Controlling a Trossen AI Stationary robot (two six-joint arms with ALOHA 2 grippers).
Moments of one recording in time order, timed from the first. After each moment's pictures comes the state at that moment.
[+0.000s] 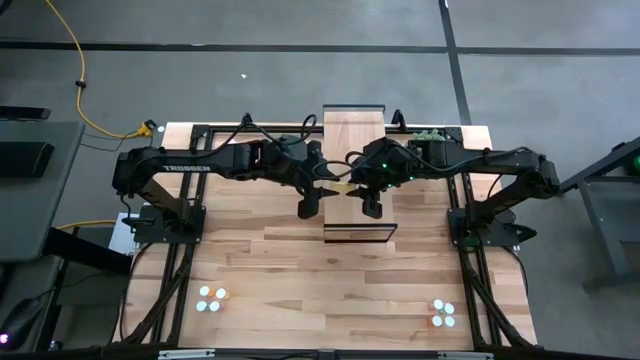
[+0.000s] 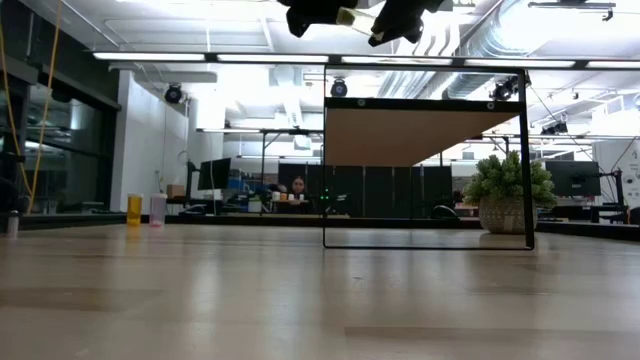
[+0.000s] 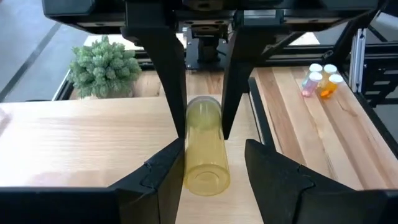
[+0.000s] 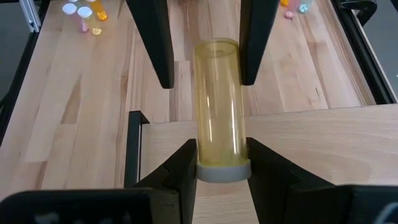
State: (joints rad) left arm 0.19 1.56 1.44 -0.42 0.07 0.08; right arm -0.08 1.43 1.41 -0.76 -0.05 -0.01
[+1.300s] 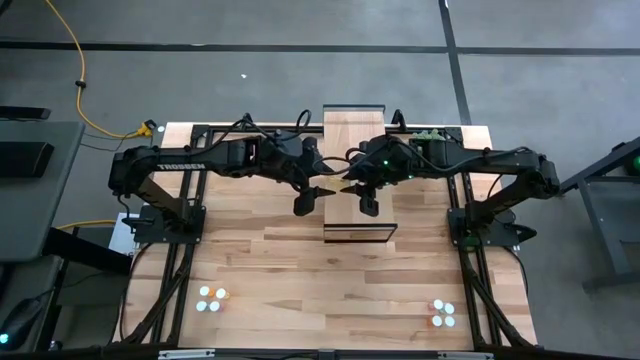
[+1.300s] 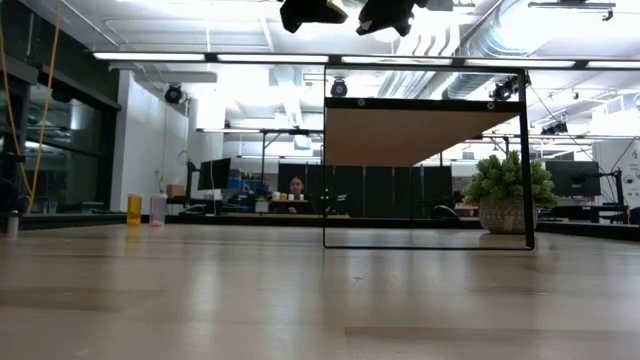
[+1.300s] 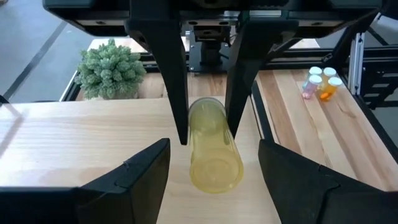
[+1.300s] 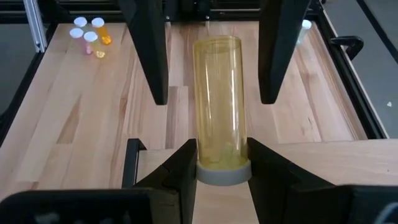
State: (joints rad) left arm 0.21 1.53 1.44 -0.44 0.08 0.09; right arm -0.08 1.43 1.41 -0.66 -0.05 -0.05
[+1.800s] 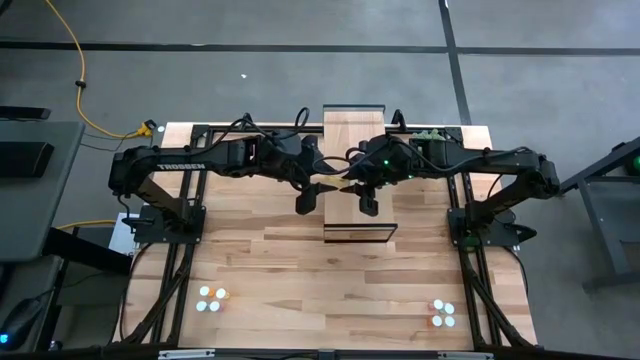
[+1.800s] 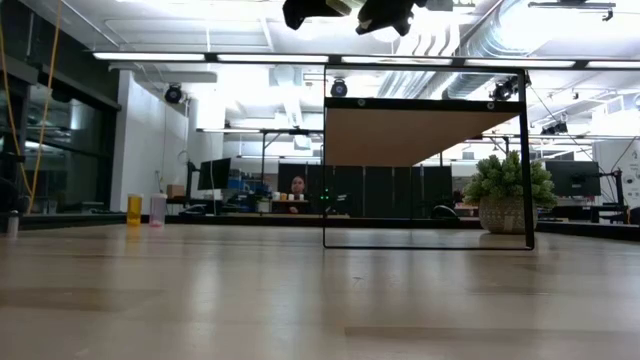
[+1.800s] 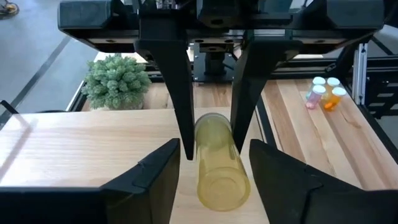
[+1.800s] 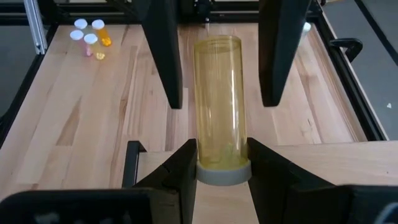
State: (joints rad) left arm 0.21 1.53 1.44 -0.40 0.07 0.09; right arm -0.08 1.43 1.41 -0.65 -0.05 -0.05
